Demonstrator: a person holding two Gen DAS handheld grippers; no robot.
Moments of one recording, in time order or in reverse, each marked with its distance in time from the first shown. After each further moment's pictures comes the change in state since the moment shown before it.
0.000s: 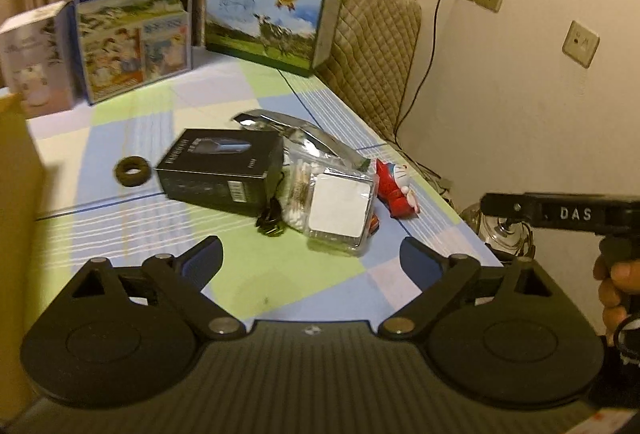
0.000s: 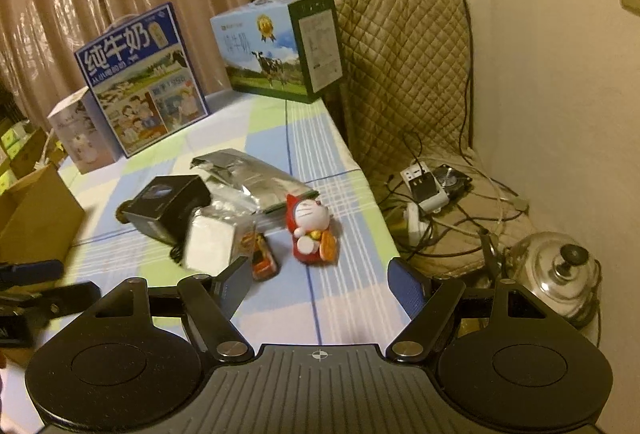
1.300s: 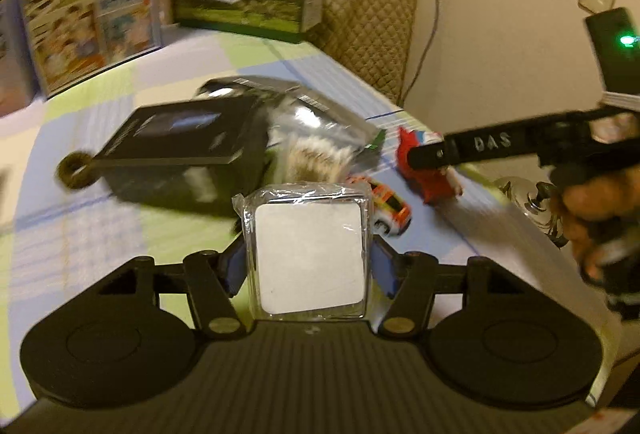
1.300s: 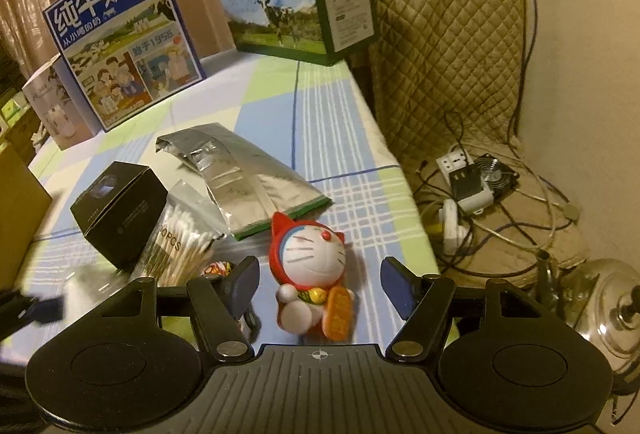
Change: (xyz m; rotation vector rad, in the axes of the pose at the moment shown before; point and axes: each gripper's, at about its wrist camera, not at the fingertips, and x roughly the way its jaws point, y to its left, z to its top) left arm 0.089 0.003 -0.015 0.061 0.029 0.011; right arm 0.140 -0.011 0.026 -0.051 0.099 0.066
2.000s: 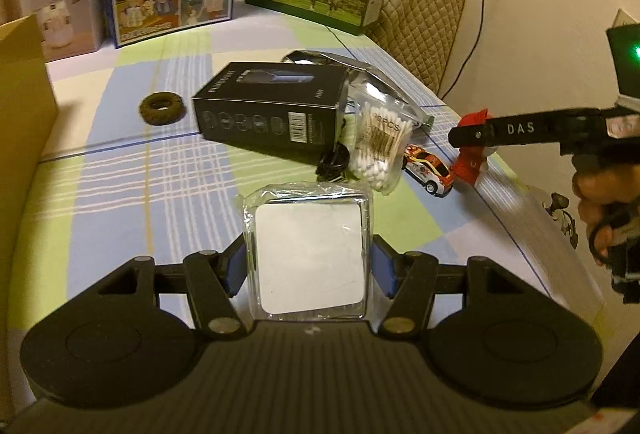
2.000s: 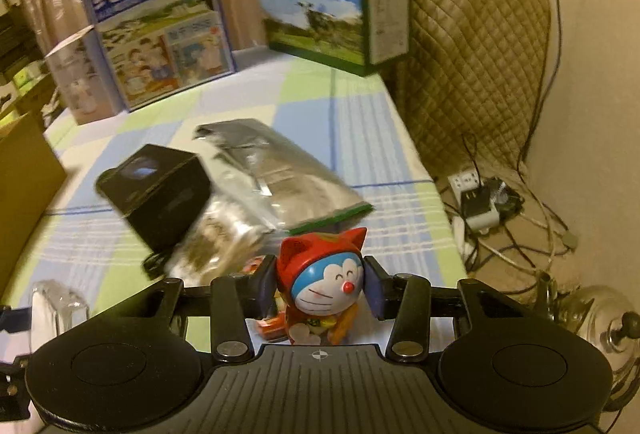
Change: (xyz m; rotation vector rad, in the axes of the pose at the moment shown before) left arm -0.050 0.039 -0.031 -0.128 0.022 0.051; right arm -0.016 0.044 -0.006 -0.121 -0.020 -0.015
